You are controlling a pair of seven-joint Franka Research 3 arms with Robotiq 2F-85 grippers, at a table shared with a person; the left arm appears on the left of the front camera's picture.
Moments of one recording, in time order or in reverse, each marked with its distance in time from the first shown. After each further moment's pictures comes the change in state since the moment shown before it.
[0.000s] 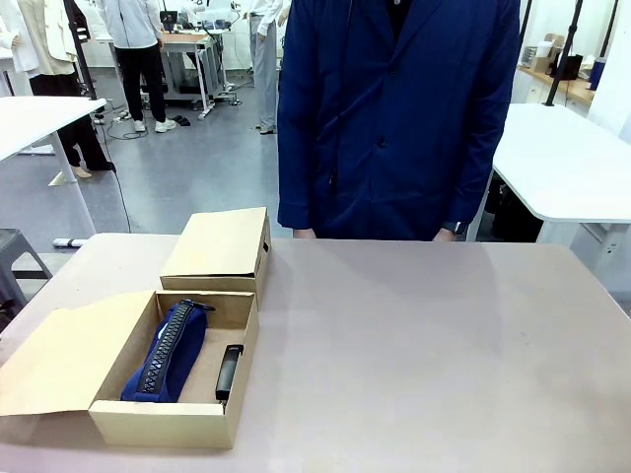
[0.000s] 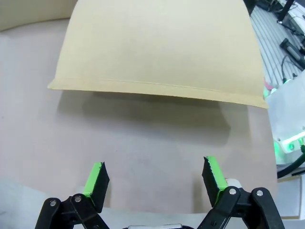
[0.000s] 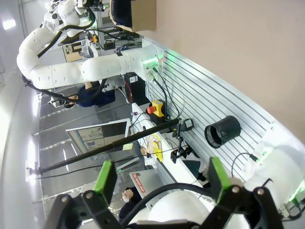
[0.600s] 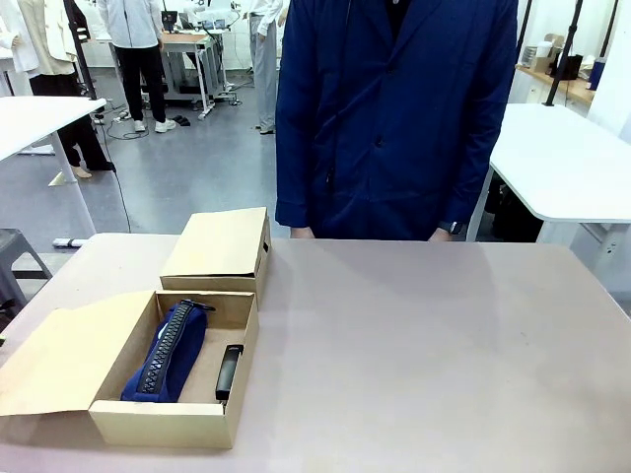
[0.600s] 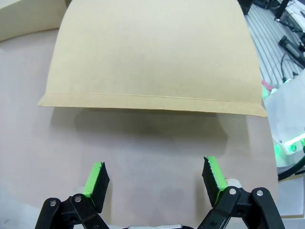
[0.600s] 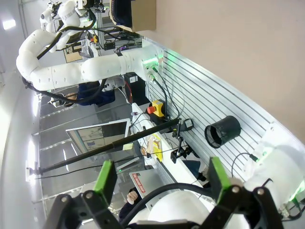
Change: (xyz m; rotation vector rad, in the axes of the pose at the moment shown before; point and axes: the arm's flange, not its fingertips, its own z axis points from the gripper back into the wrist) left arm 0.007 -0.004 -0.015 -0.013 -0.005 -0.037; right arm 0.000 0.000 0.000 0.000 0.000 0.000
